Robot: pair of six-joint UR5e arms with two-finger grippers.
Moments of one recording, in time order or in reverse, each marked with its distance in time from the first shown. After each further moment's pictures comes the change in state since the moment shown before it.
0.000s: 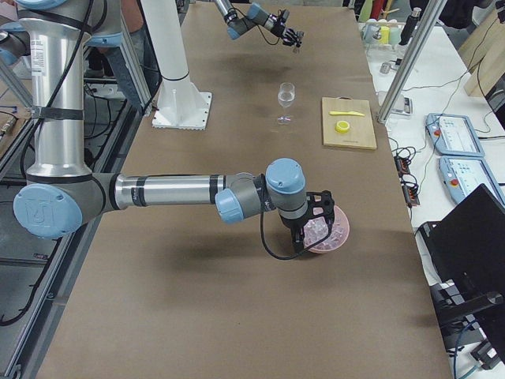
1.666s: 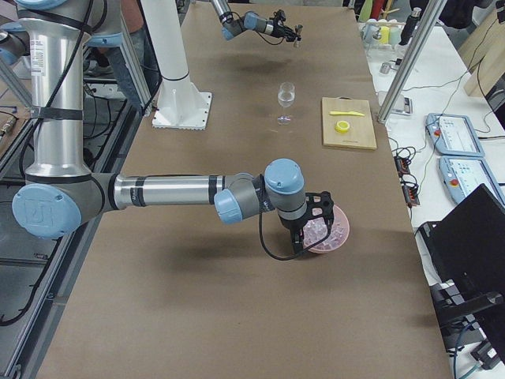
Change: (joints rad) left arm 0.056 0.032 0.017 0.250 0.308 -0.506; right arm 0.000 -0.006 0.003 0.005 -0.012 -0.001
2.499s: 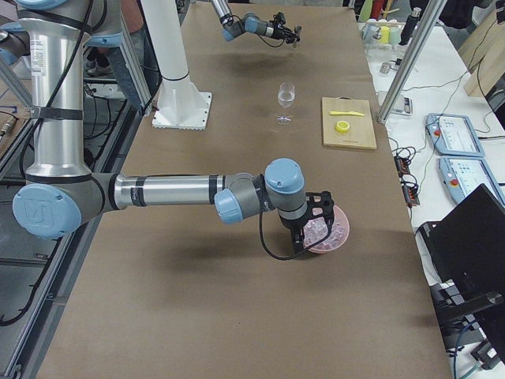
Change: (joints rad) left arm 0.004 0.000 0.076 0.000 -0.008 -0.004; right arm 0.000 0.002 0.000 0.000 -0.002 0.000
